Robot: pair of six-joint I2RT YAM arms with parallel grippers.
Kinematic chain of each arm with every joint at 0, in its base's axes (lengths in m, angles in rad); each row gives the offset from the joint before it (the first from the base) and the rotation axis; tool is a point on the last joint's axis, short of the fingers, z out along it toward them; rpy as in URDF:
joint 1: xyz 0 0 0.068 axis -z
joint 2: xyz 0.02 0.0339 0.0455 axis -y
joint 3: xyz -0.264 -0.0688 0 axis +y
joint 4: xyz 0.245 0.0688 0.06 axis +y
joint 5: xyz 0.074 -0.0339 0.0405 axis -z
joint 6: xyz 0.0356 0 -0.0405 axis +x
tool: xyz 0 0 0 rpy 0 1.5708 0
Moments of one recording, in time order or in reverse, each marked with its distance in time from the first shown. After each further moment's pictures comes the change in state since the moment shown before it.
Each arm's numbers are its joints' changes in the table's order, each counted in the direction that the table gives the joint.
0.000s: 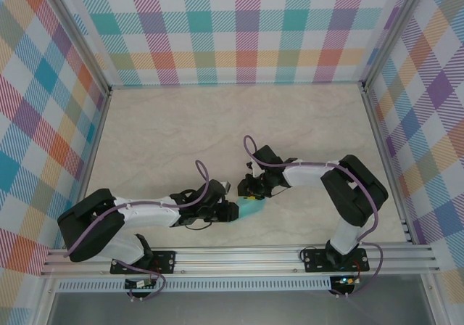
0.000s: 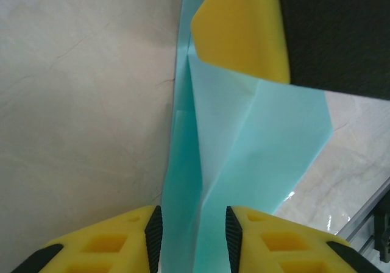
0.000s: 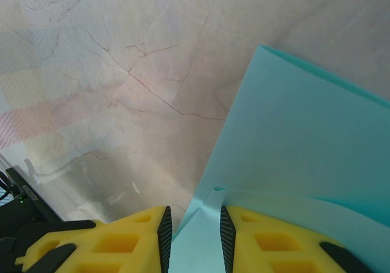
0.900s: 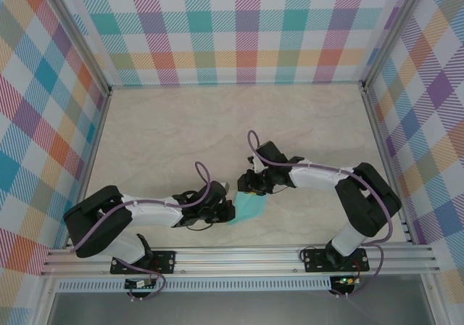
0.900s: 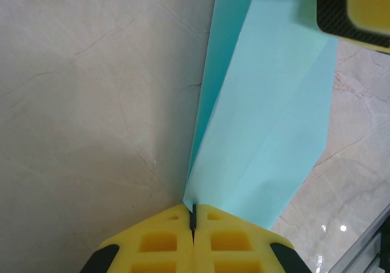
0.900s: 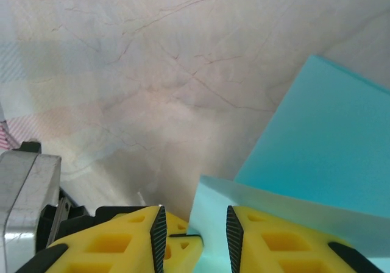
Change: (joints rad) left arm 0.000 -0.052 0.020 -0.060 -0.014 -0.053; right arm -0.001 0.112 -0.001 0.025 0.010 0.000
